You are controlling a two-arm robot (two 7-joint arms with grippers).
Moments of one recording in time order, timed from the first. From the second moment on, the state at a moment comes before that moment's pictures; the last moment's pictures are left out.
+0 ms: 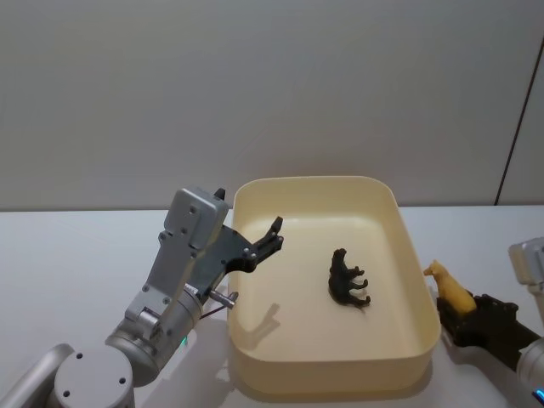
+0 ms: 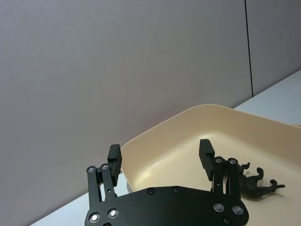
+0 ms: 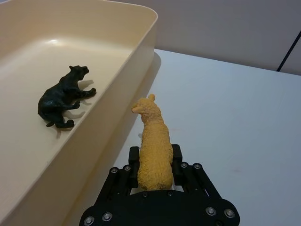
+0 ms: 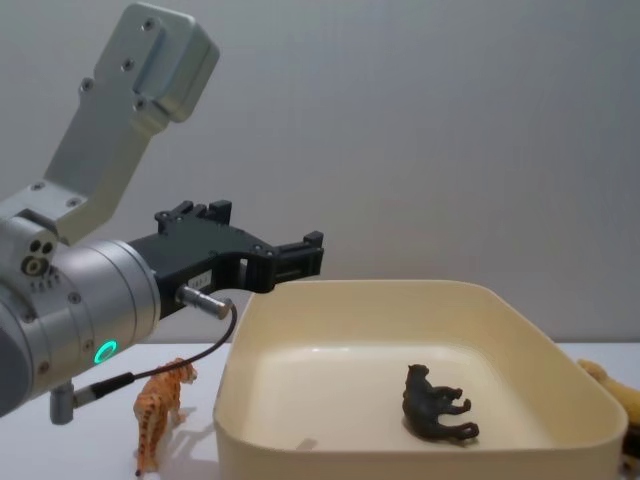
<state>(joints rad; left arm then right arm) -0.24 0.38 0.45 -1.63 -0.20 0.01 -0.01 0.06 0.32 -0.18 -1.56 0.23 0.30 0.21</state>
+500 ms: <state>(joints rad) -0.24 0.38 0.45 -1.63 -0.20 0.01 -0.01 0.05 0.34 -0.16 -1.59 0.25 0.19 0.19</state>
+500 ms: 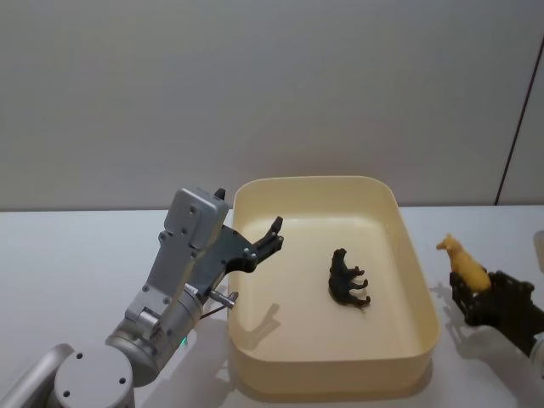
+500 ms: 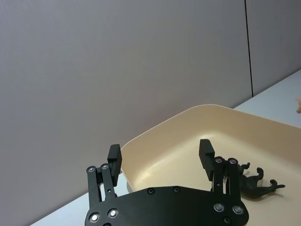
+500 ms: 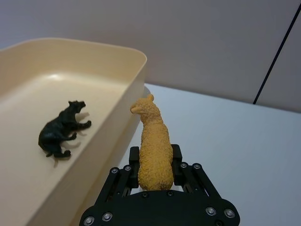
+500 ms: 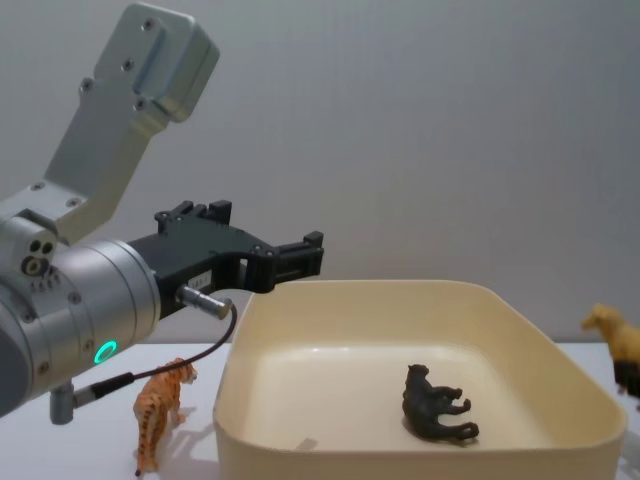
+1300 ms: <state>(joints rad) -0.24 0.38 0.45 -1.63 -0.20 0.01 -0.01 0.19 0.32 -0.17 -1.58 0.27 0.14 0.43</state>
